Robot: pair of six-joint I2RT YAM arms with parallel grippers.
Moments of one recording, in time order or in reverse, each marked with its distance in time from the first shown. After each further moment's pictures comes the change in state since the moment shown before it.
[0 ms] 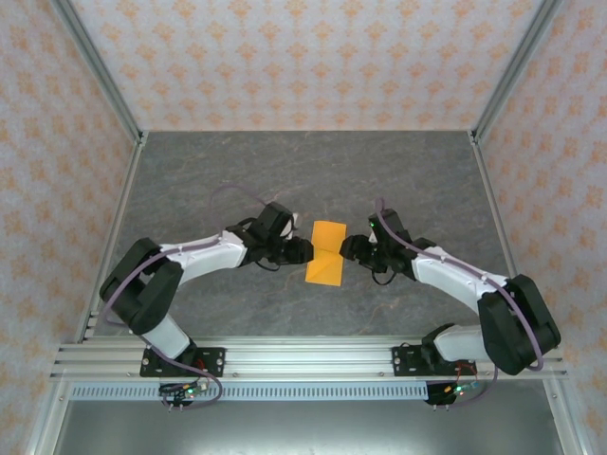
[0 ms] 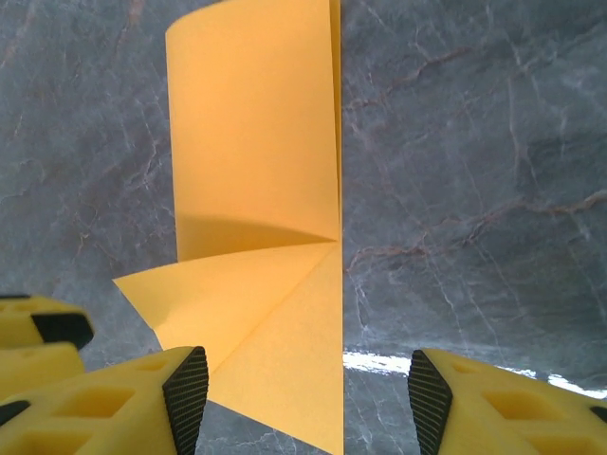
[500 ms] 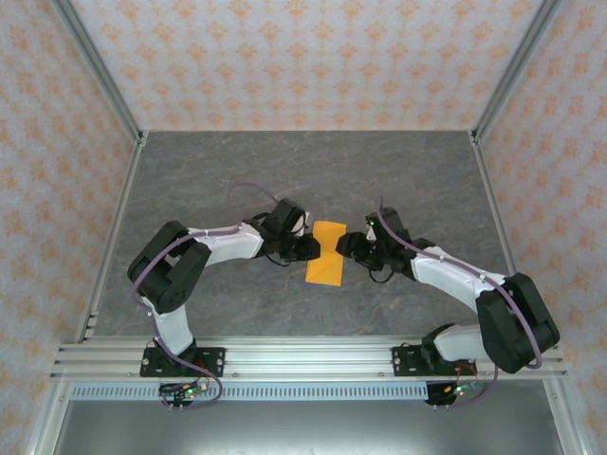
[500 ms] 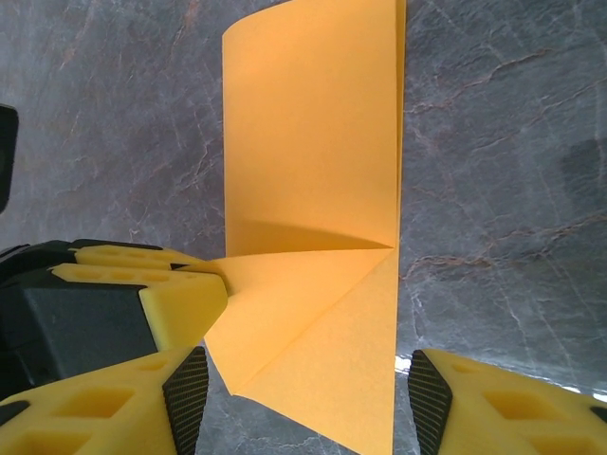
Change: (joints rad) left arm 0.000 0.175 0.101 0.043 0.053 0.002; right arm 0.000 0.017 -0.002 0.074 -0.059 0.021
